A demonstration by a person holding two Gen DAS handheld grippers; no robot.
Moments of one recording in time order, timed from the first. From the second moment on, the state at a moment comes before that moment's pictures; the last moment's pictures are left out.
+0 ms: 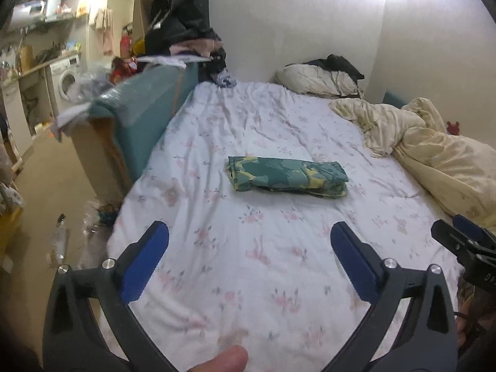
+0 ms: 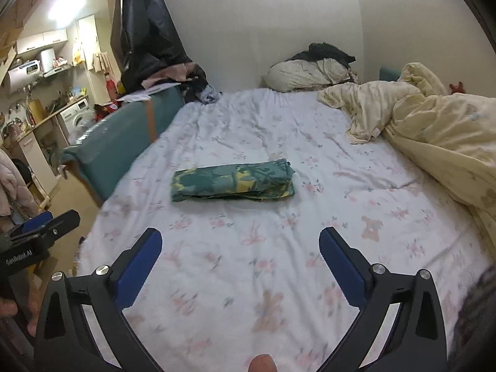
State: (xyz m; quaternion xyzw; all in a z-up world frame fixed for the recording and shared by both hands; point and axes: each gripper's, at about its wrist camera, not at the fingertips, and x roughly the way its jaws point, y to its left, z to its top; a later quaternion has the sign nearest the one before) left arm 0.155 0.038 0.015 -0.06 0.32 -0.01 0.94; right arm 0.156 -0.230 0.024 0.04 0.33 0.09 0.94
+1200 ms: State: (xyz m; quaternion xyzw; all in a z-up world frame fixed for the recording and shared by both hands) left arm -0.001 0.017 -0.011 -0.03 0.31 0.00 0.95; right arm -0.005 -0.205 -0.007 0.03 0.31 0.08 0.95
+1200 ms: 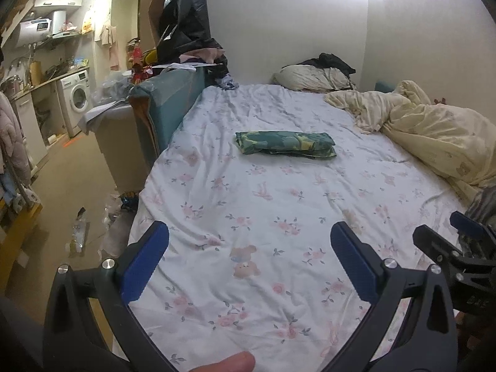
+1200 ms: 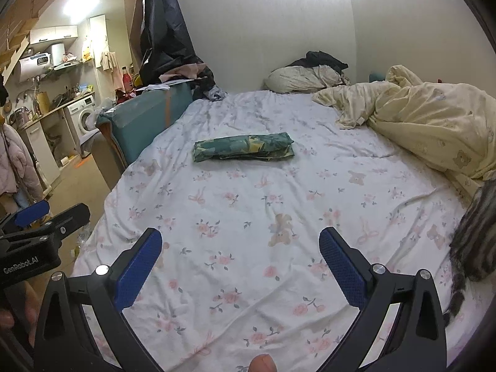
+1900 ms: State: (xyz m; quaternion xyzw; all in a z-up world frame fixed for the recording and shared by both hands) left arm -0.002 0.013 -0.008 -0.02 0.31 0.00 0.95; right arm -0.002 -0.208 -0.009 0.03 0.32 0.08 0.94
